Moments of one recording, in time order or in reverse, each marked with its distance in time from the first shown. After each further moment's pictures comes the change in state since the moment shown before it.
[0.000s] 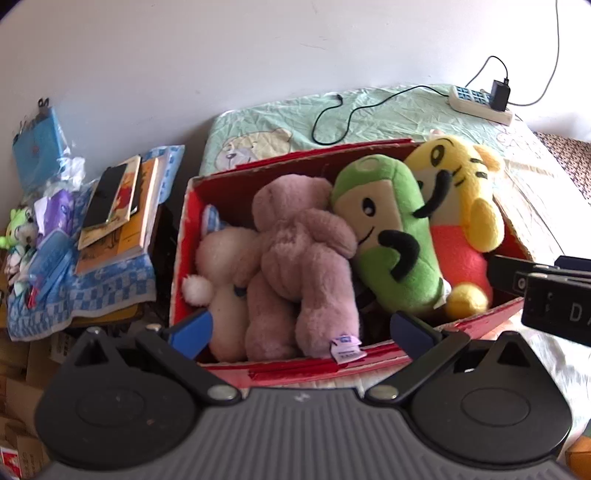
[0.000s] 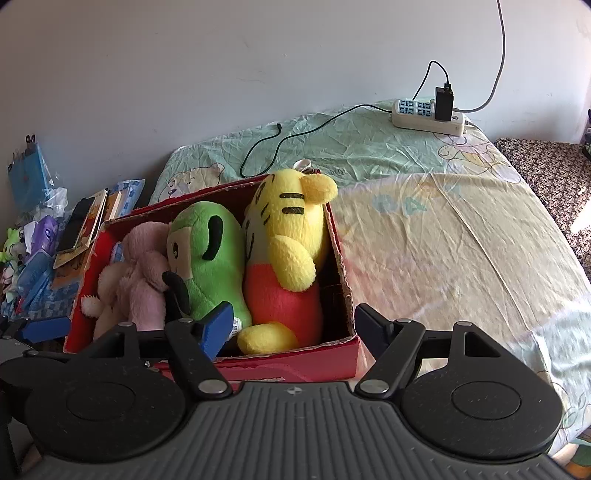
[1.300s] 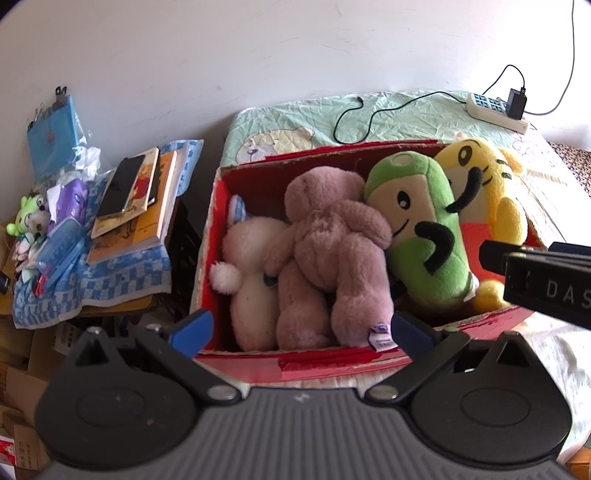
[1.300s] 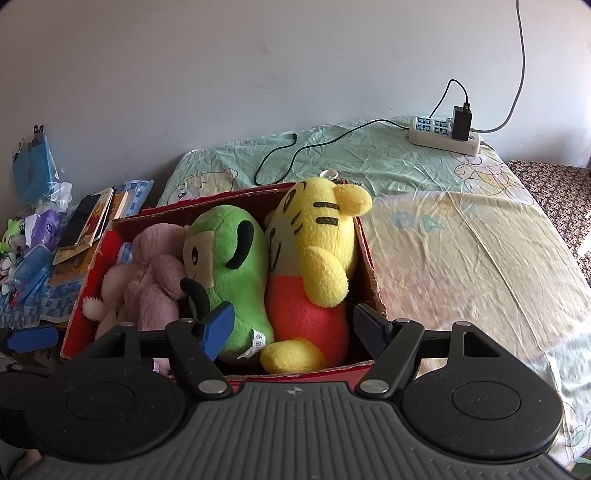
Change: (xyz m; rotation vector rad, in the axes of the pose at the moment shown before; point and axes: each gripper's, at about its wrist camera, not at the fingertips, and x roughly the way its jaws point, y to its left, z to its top) left arm 0.001 0.022 -0.008 -0.048 -0.012 0.023; right arm 0.012 0.022 -0.002 -0.059 -0.046 -0.002
